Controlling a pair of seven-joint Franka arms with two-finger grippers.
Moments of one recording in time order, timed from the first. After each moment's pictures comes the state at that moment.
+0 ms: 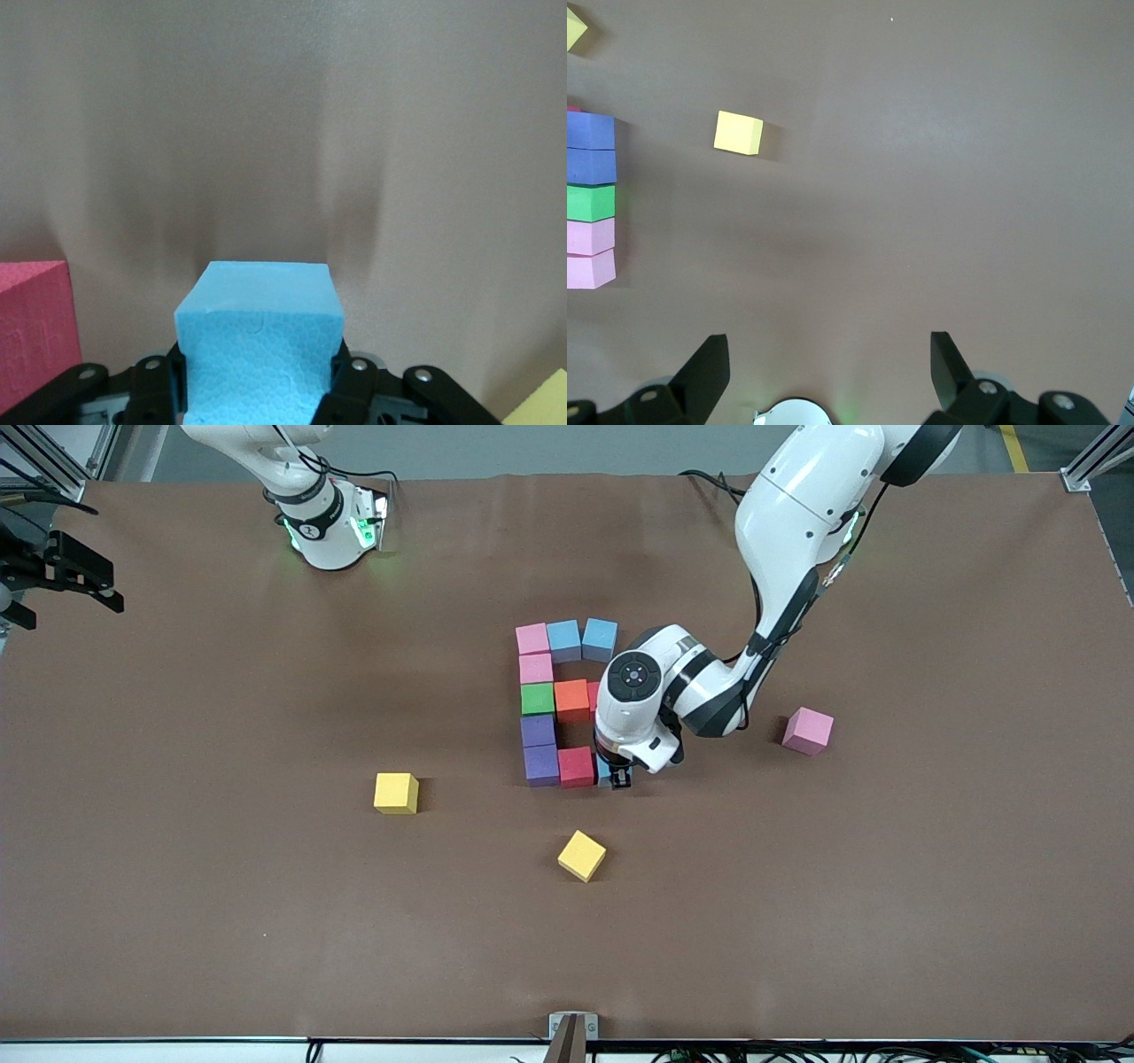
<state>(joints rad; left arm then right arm) -0.52 0.74 -0.22 -1.64 0.21 2.39 -2.49 0.01 -0.04 -0.02 -1.46 -0.01 1.37 -0.24</state>
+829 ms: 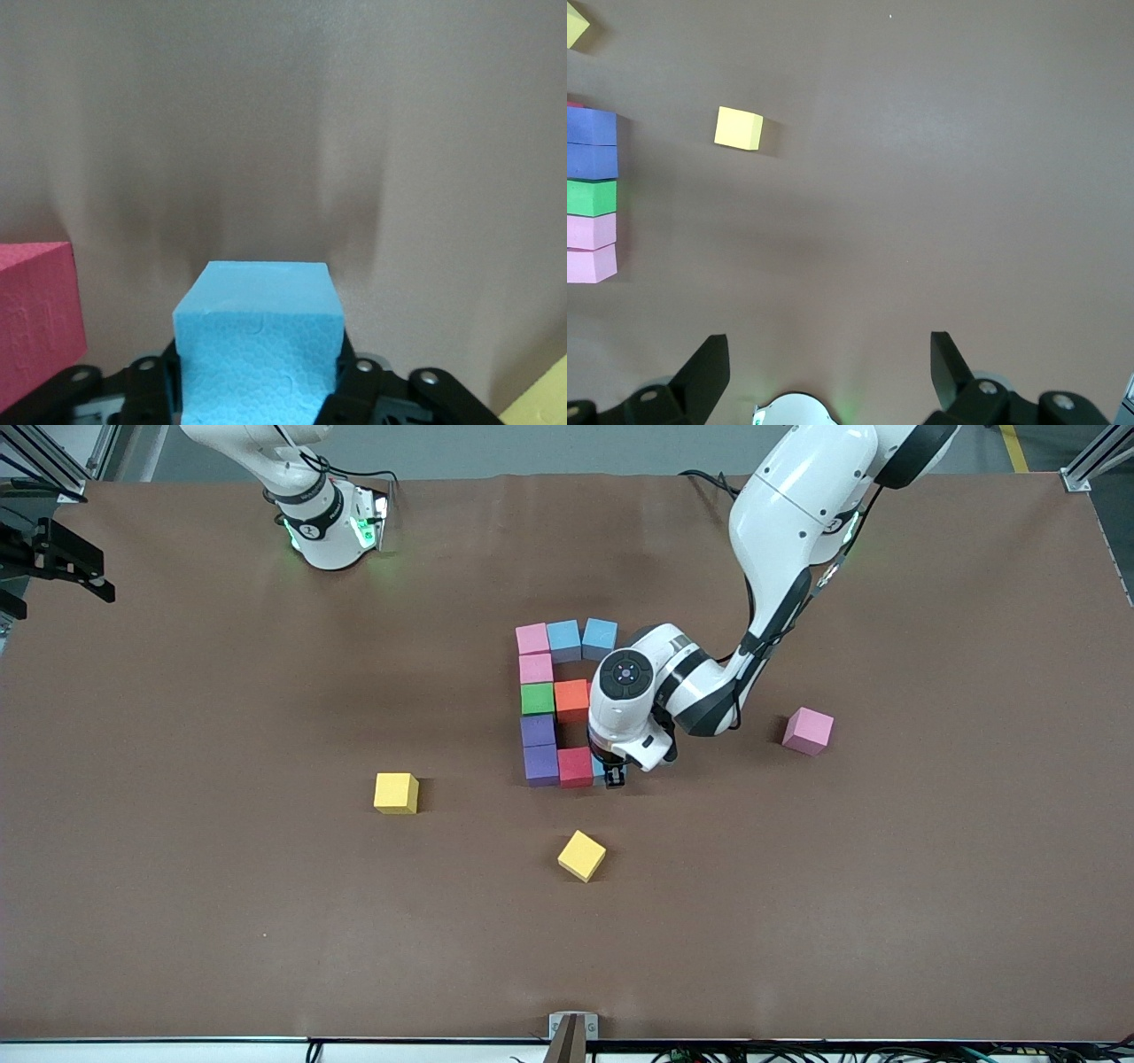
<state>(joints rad) -0.53 0.75 -0.22 -1.61 0.21 2.39 -2.50 0.02 -0.06 -0.04 -1.46 -0.01 1.35 -0.24</state>
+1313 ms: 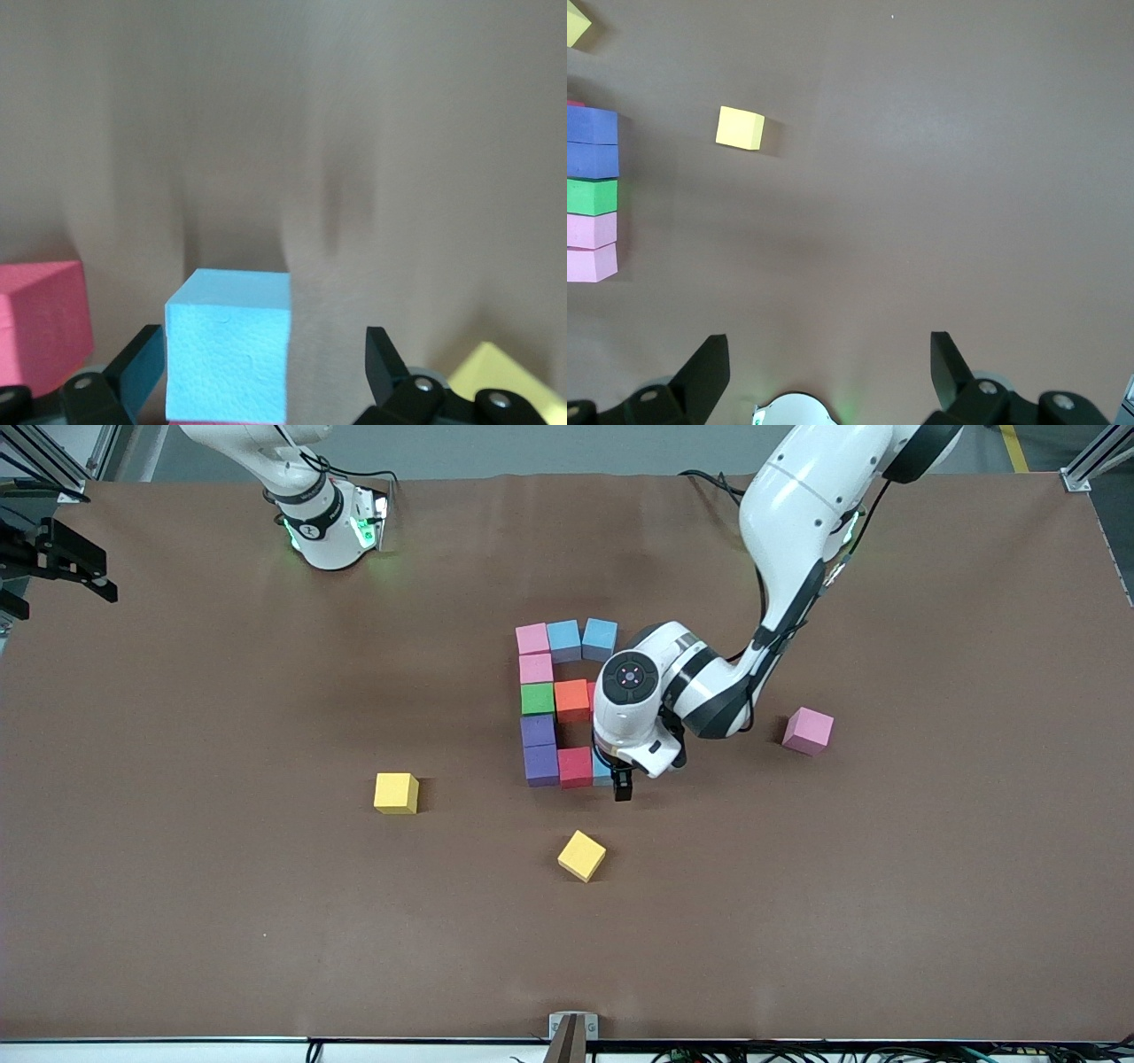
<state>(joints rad) -0.50 0.68 -0.22 -1.56 0.21 2.23 -2.43 0.02 -0.06 -0.04 -1.46 -0.01 1.35 -0.24</state>
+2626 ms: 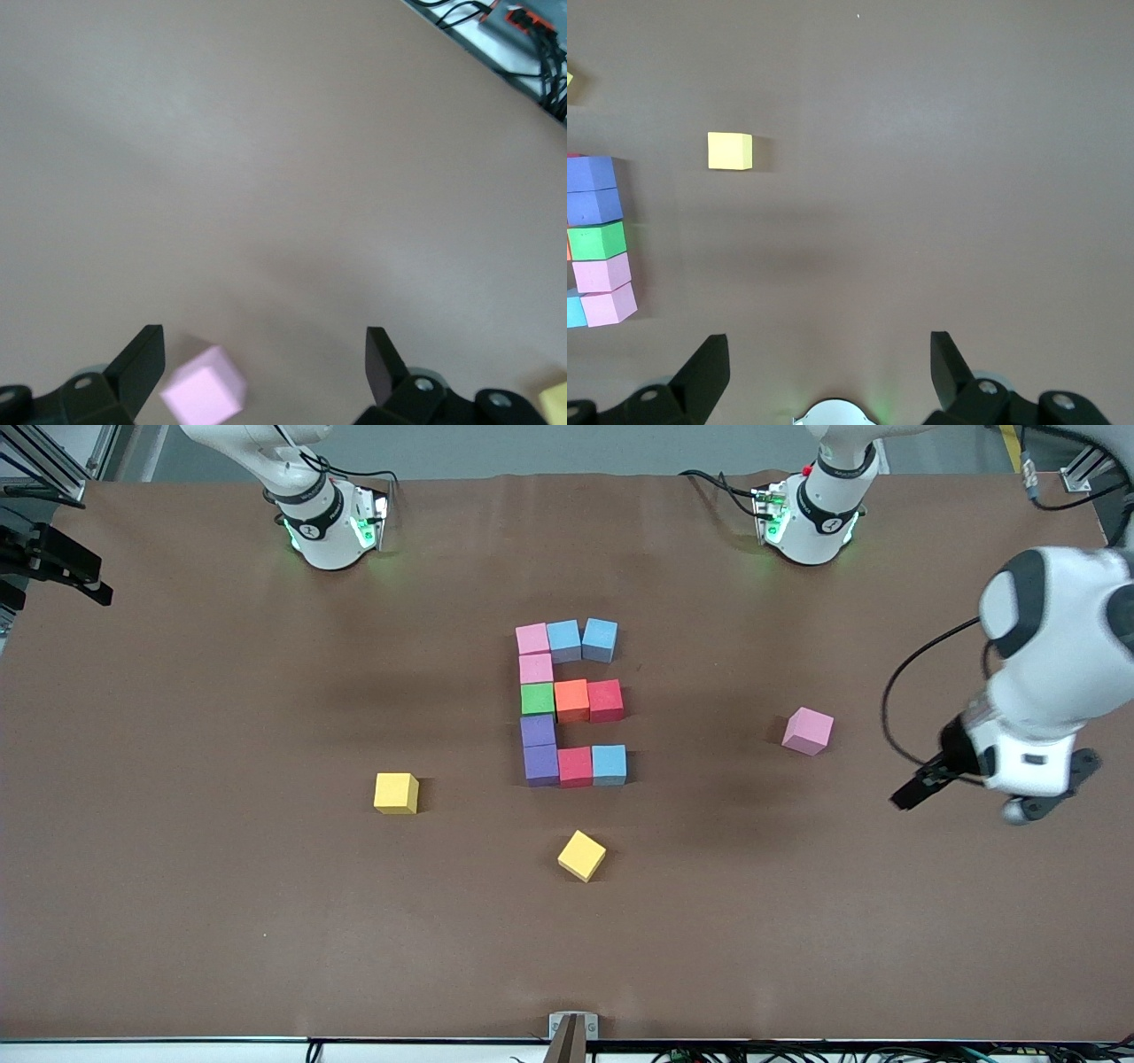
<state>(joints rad) 0.18 0.16 -0.24 -1.79 0.04 2.07 -0.63 0.02 -0.06 -0.04 -1.44 0.00 1.34 -0.07</state>
